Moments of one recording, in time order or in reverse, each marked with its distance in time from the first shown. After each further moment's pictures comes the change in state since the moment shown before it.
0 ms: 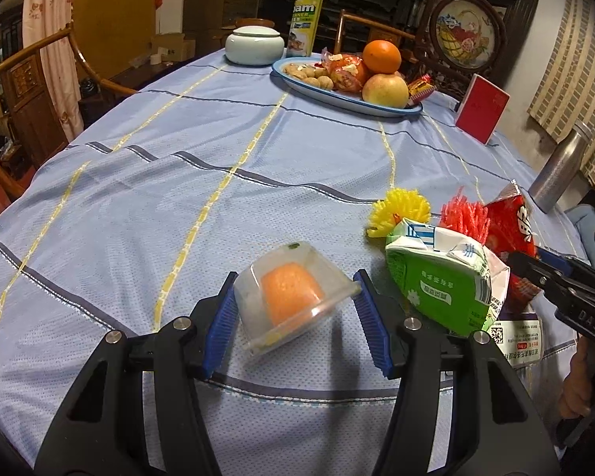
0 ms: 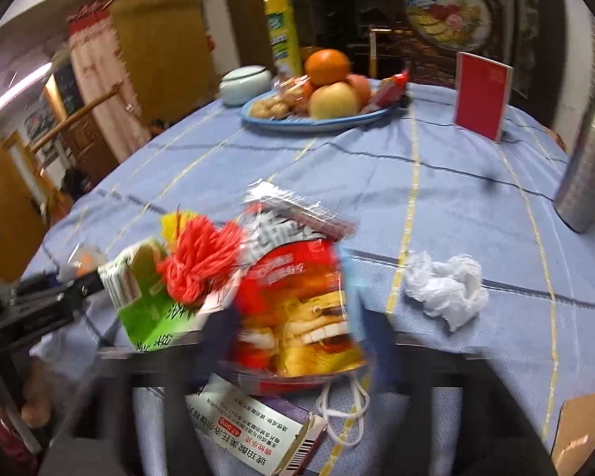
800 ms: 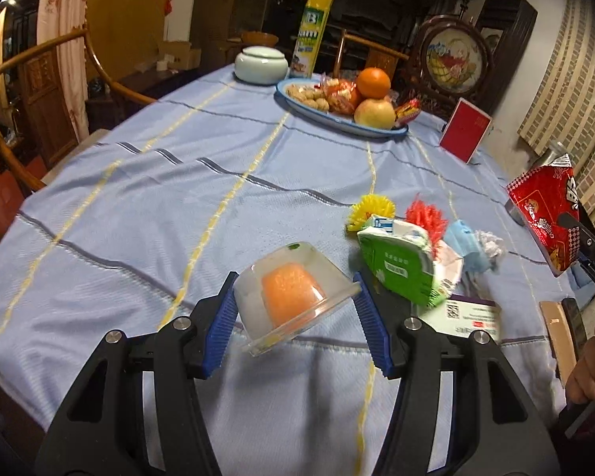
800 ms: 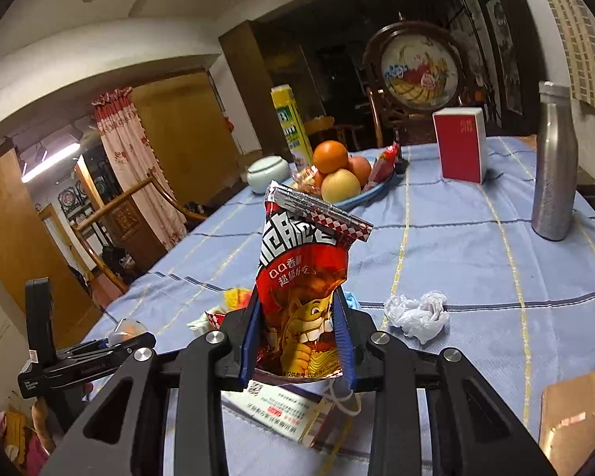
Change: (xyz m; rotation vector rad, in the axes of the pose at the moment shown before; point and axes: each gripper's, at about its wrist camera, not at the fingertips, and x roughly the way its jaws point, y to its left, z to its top) left arm -0.064 0.003 -0.018 -0.051 -0.066 -0.027; right arm -0.109 -0.023 -0.014 0.102 -0.284 0.135
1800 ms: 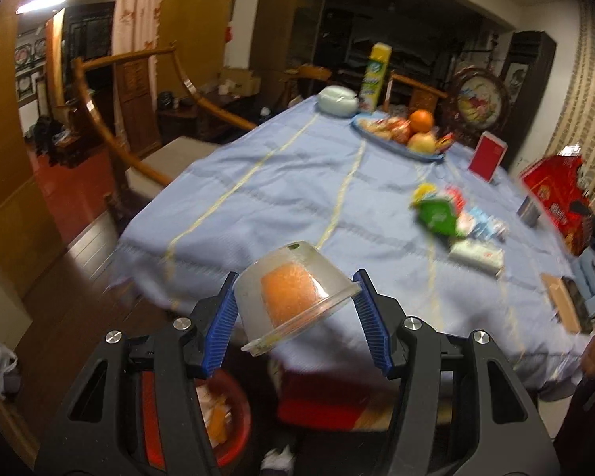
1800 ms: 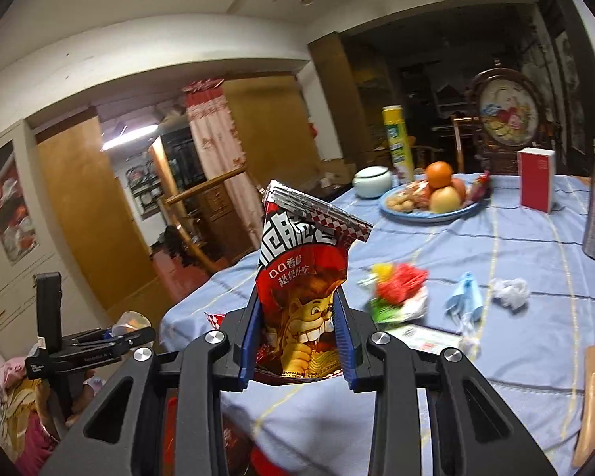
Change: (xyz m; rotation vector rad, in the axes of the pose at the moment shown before) left arm -0.176 0.087 -0.105 -0.074 -0.104 0.166; right arm -0.083 0.133 -0.053 -0.172 0.007 0.250
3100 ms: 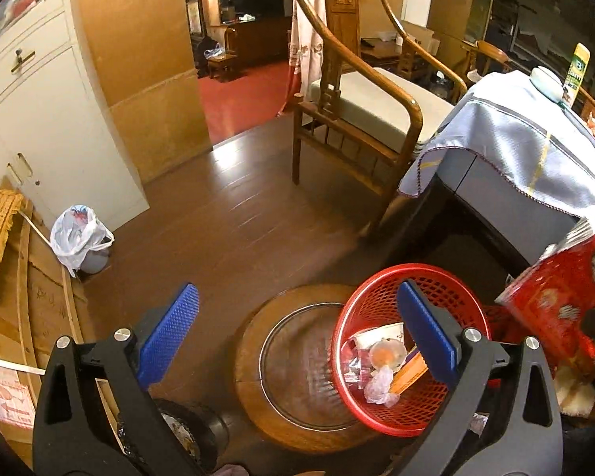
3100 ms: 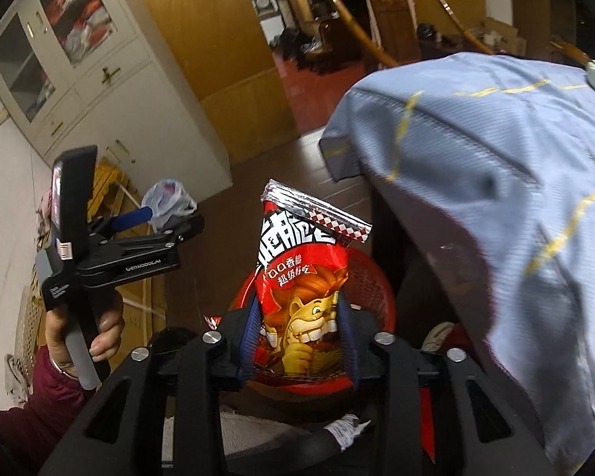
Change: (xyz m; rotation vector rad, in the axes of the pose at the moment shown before) left arm 0.001 0.233 -0.133 -0.318 0.160 0.480; right arm 0.214 0.257 -0.147 -0.322 0.714 0.345
